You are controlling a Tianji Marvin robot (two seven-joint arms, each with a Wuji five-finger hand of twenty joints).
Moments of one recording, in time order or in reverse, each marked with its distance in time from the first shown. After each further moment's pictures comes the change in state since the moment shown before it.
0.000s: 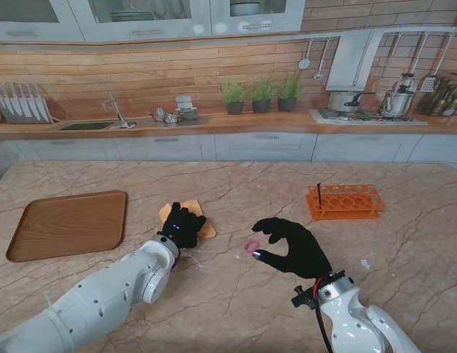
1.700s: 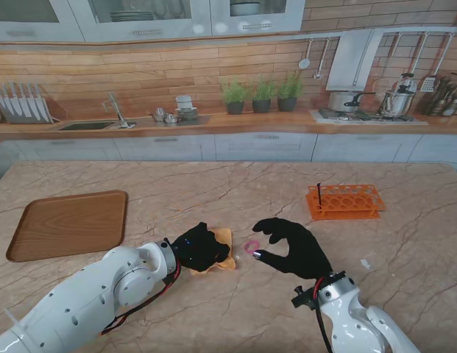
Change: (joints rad) left arm 0.123 0.093 -0.185 -0.256 0.001 -0.507 -0.306; right arm -0.002 -0.002 0.001 0.005 -0.003 -0.007 -0.010; left_hand 0.088 0.065 -0.169 -0.030 -0.093 -0.126 0.000 0.141 -0.041 -0.070 -0.113 0.026 -0.027 -0.083 -0.150 -0.035 -0.040 -0.038 -0.077 -0.103; right_hand 0.000 0.000 0.000 0.000 0.000 0.000 0.000 -0.001 0.000 0.000 0.000 0.000 0.000 0.002 0.001 0.000 0.000 0.000 0.004 0.000
